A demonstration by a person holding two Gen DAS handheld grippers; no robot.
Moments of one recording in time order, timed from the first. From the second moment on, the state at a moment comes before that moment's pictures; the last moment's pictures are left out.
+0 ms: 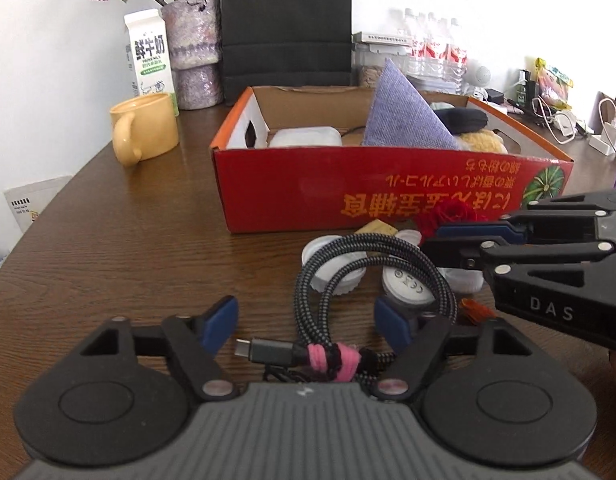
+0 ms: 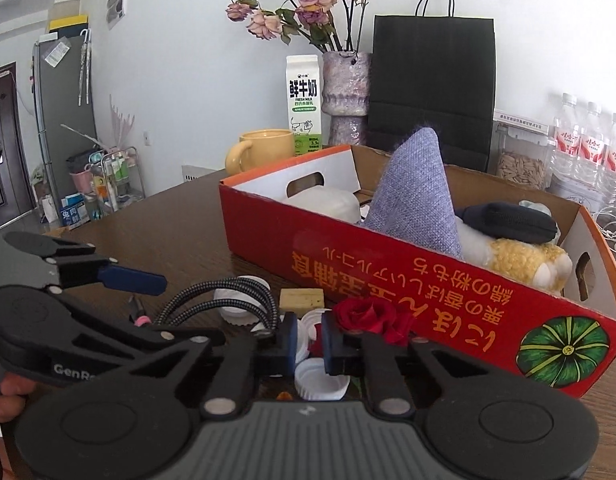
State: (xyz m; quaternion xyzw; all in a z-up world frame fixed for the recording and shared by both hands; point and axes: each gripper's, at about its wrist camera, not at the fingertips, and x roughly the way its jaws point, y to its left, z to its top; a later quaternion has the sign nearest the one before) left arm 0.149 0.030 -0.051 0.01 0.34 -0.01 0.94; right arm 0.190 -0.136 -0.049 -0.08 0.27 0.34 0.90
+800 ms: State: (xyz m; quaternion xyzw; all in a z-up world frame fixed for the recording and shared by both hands) left arm 0.119 0.053 -0.041 0.03 0.31 0.00 0.95; right arm 0.181 -0.124 -0.054 -0.14 0.26 0.33 0.90
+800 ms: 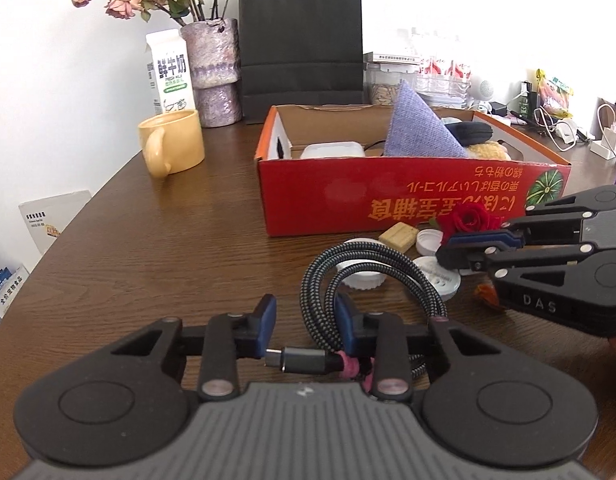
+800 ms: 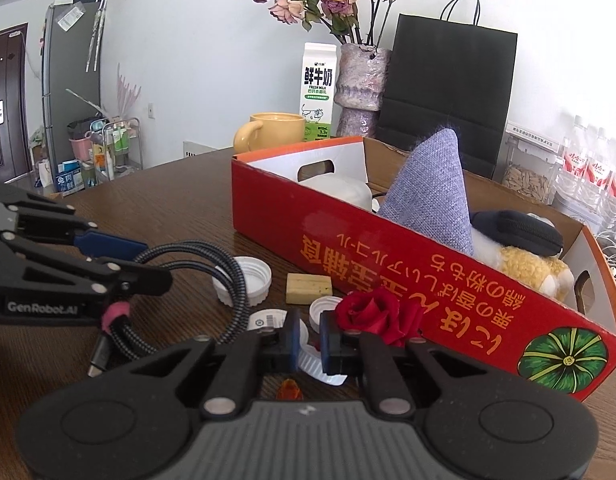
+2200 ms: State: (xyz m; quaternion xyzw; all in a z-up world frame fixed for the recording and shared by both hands) left arm 0.119 0.039 -0.054 0.00 0.32 0.01 0.95; right arm 0.129 -0.163 -0.050 -0.08 0.27 0.26 0.92
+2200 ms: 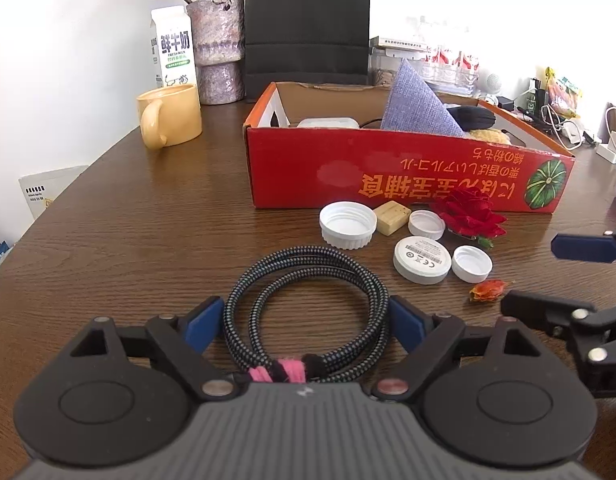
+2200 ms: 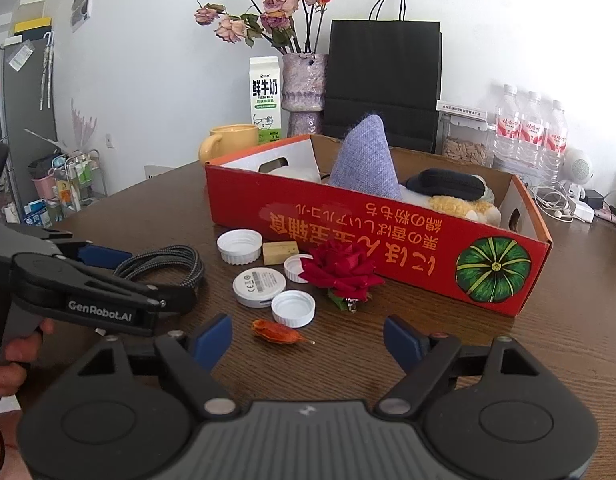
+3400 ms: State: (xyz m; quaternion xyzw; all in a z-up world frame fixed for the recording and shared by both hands) left arm 0.095 0.051 -0.032 -0.02 0.27 0.02 0.96; right arm 0.131 -0.137 -0.058 -0.04 0.30 0.21 0.93
